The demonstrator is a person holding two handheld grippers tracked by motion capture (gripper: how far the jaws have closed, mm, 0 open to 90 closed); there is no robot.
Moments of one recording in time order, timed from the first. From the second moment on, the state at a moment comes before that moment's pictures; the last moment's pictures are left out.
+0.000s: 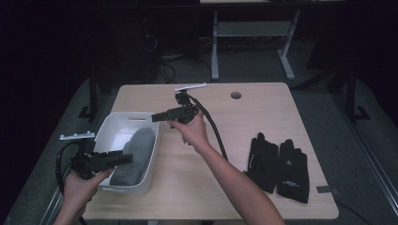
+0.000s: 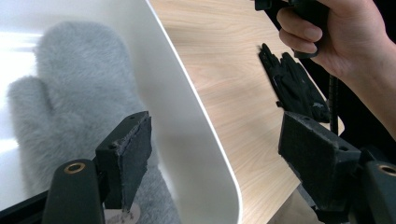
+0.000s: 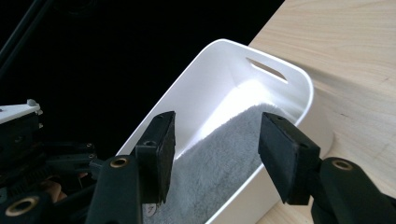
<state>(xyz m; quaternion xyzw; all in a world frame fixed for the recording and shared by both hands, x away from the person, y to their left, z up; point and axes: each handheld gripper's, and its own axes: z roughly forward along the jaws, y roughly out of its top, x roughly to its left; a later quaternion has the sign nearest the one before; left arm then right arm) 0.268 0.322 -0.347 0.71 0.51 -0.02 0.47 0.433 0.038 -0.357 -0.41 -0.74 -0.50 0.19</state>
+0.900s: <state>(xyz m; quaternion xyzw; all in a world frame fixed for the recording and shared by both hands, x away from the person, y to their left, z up) 0.279 0.286 -0.343 0.73 0.49 -0.04 0.47 0.428 -0.011 -0.357 -0.43 -0.72 -0.52 0.19</state>
